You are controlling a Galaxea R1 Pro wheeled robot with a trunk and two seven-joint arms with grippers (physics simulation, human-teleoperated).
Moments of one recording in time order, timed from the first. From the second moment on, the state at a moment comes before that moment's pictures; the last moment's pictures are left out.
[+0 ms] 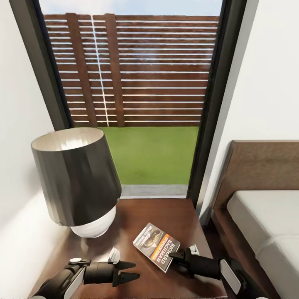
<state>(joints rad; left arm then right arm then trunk) -0.47 0.14 -0.34 -0.57 0.34 0.24 -1.28 -0.45 -0.10 -0.01 -0.59 -0.58 0.96 0.87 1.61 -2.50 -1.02</state>
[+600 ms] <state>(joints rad) -0.47 0.14 -0.34 -0.57 0.34 0.24 -1.28 -0.45 -0.10 -0.01 -0.60 -0.61 0.97 0.88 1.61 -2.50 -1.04</state>
